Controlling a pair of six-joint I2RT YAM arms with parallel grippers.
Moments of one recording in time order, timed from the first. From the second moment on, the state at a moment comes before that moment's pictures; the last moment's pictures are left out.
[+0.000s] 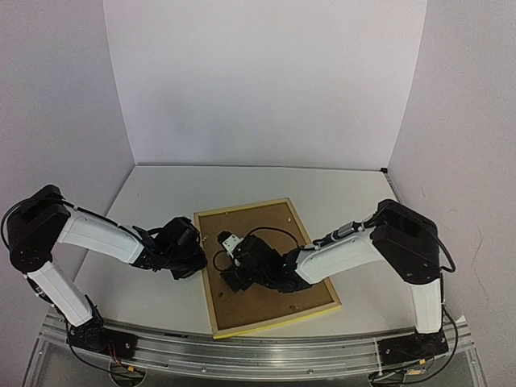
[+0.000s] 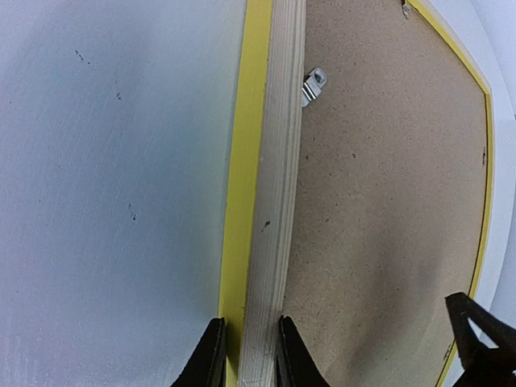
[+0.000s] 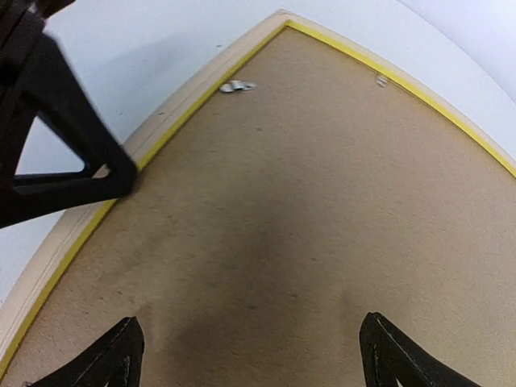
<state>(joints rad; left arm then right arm) -0.84 1.61 0.66 0.00 -0.13 -1.24 1.16 2.12 1.23 0.17 0.38 0.12</state>
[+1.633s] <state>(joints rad) -0.72 1.52 0.86 -0.37 -0.21 -1.22 0.50 2.11 1.43 -0.42 -0.21 0.00</state>
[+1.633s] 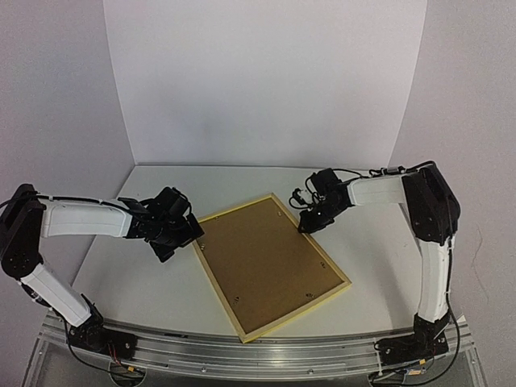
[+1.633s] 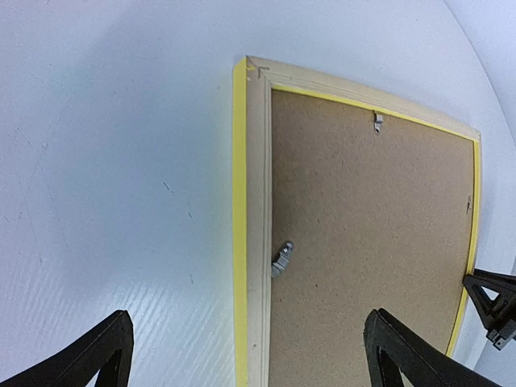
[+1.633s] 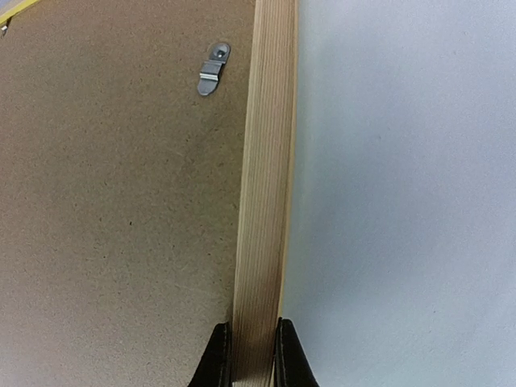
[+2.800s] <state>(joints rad) -0.65 1.80 1.05 -0.43 0.14 -0.63 0.50 2.40 1.94 -0.73 -0.37 -0.75</state>
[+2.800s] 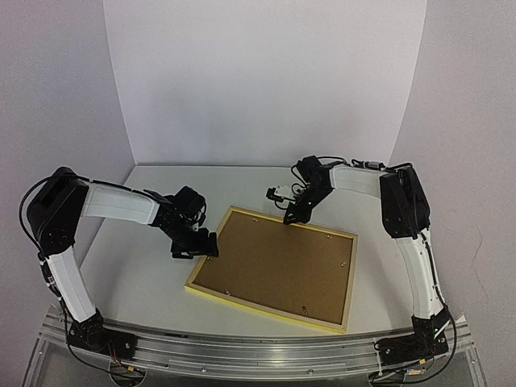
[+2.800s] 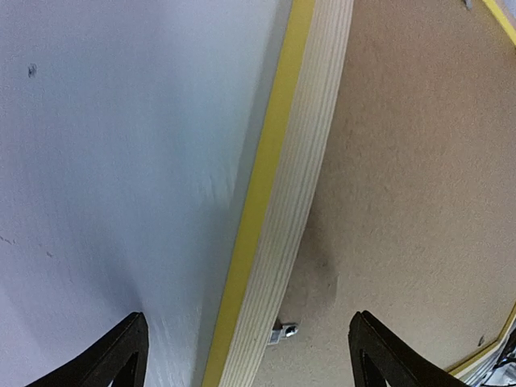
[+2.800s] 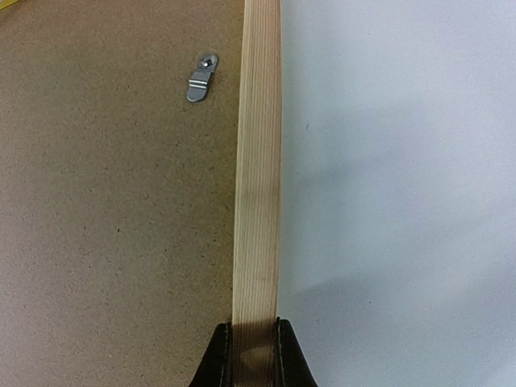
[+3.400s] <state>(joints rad) -0.78 1.76 1.02 -0.58 0.01 -0.68 0.50 2.40 1.93 -0.72 -0.36 -0.75</state>
